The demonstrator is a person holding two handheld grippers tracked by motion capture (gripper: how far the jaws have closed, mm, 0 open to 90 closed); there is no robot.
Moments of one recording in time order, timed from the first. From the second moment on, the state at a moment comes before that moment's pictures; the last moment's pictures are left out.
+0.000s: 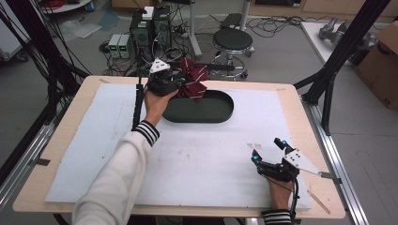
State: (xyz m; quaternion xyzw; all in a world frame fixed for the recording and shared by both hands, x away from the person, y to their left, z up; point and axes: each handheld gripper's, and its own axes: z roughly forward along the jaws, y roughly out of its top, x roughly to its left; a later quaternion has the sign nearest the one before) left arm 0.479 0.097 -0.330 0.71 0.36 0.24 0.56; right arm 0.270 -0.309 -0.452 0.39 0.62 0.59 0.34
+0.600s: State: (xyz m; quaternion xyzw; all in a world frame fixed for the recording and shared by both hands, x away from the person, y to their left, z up) left arm 0.486 0.102 -0.339 0.71 0.38 0.24 0.54; right arm 0.270 -0.309 -0.452 0.39 0.62 0.59 0.34
